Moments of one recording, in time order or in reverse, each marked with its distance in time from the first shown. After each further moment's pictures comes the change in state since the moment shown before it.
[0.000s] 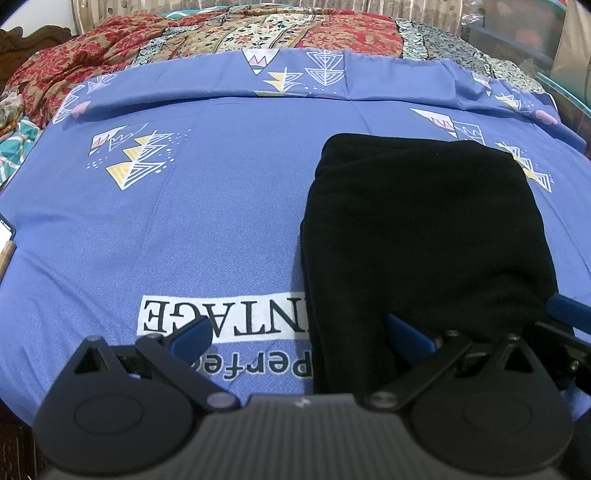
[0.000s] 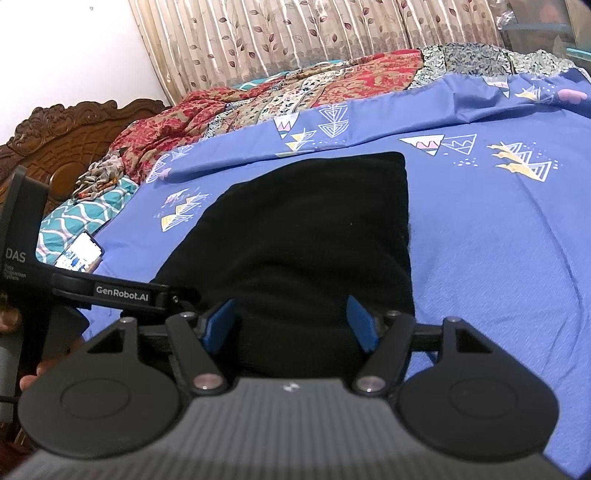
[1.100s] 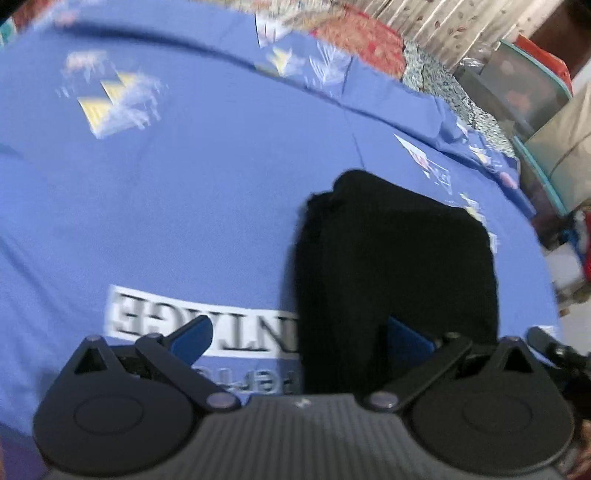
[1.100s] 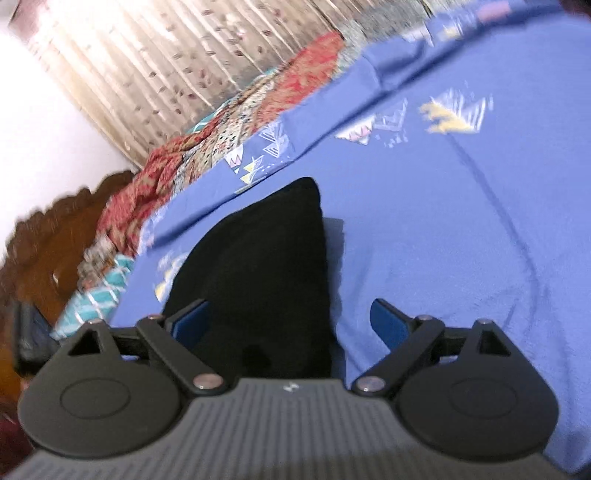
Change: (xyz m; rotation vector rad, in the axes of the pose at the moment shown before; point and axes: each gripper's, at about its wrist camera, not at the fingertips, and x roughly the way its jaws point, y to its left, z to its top) left arm 0.029 0.070 0.021 -0.258 0.105 -0.374; right arm -0.013 -0.092 0.024 0.387 -0.013 0.067
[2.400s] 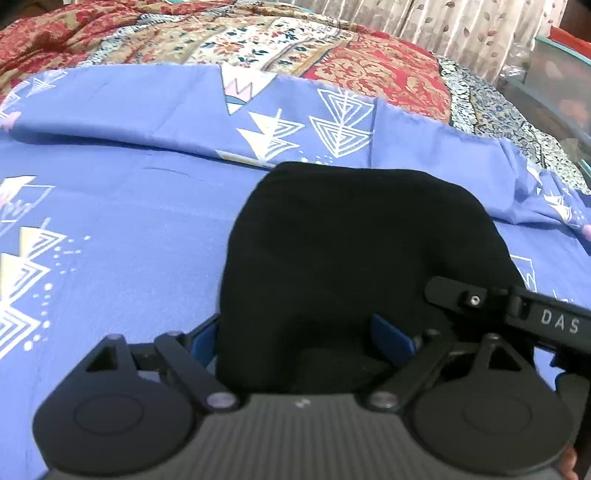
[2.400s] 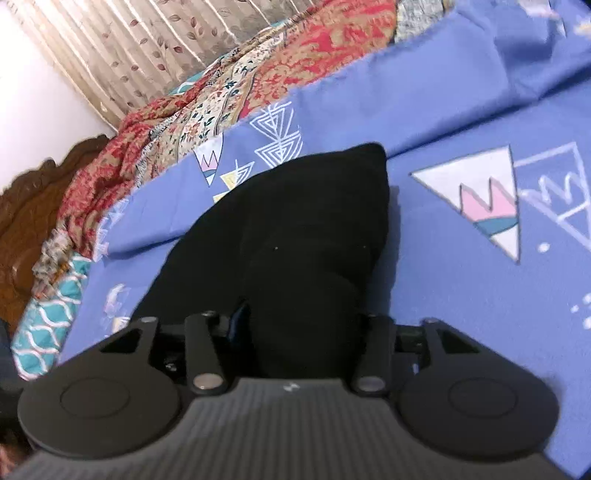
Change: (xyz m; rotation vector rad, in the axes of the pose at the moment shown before) left arm 0.158 -0.045 0.136 0.111 -0.209 0.268; right arm 0.212 0.025 0.127 -0.146 0.139 -0.049
